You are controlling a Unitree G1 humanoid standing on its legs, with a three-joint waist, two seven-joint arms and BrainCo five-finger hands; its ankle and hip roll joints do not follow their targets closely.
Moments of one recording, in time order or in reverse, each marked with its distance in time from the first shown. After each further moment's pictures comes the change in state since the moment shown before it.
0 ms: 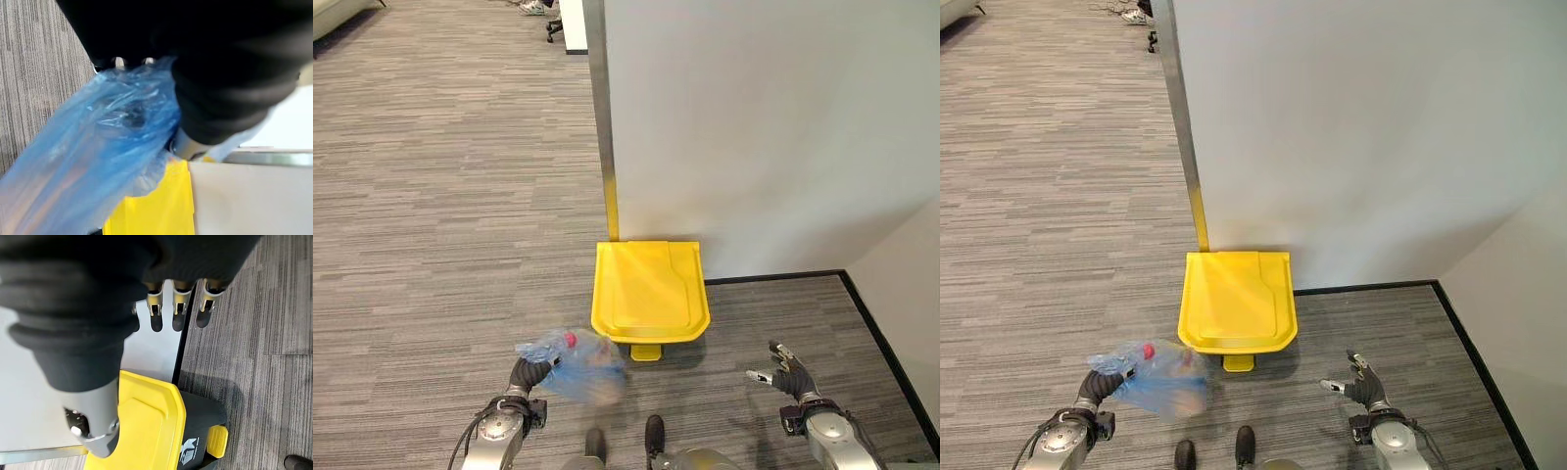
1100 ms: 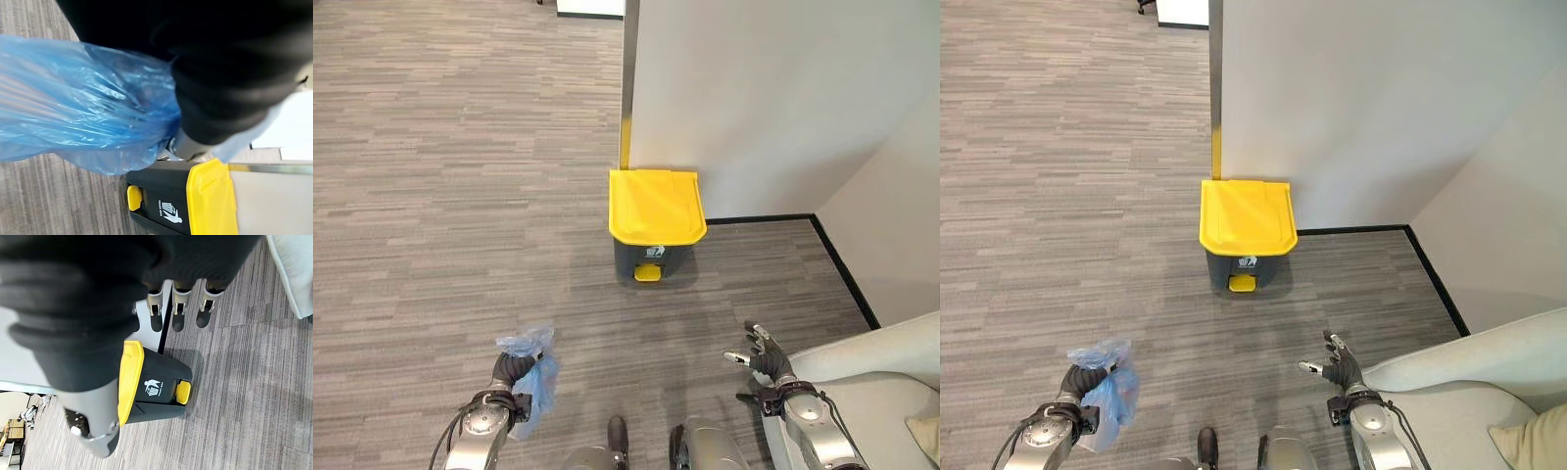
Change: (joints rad) left arm -0.038 0.046 0.037 0.017 0.021 0.003 0.028; right arm -0.053 0.062 0.019 -0.064 -0.020 -0.002 0.024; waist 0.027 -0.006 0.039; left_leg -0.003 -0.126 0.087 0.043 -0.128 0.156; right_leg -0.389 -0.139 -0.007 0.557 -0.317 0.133
